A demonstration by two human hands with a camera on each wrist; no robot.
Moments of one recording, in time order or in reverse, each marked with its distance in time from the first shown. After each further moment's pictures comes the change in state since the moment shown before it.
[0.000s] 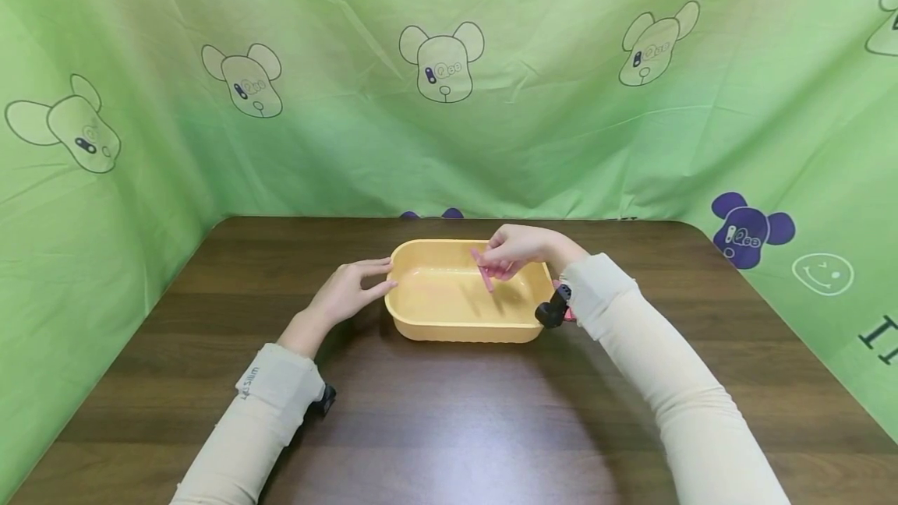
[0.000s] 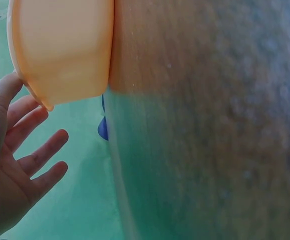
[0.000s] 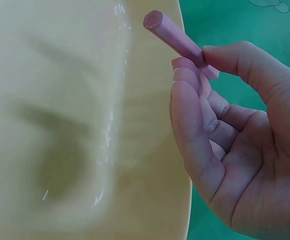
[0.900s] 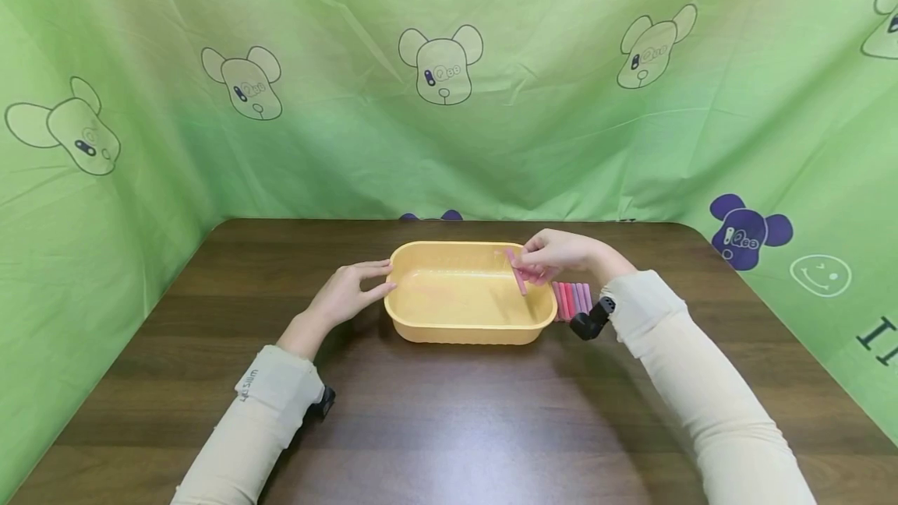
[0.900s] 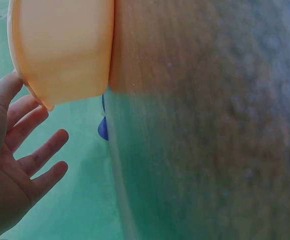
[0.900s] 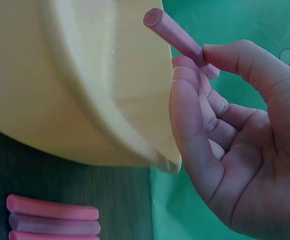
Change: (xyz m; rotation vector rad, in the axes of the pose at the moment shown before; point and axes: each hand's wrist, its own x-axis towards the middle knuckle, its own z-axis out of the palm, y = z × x) left_hand 0.001 -0.003 0.002 0.003 0.000 -0.002; right_hand -0.041 0.034 -0.016 0.043 0.062 -0.011
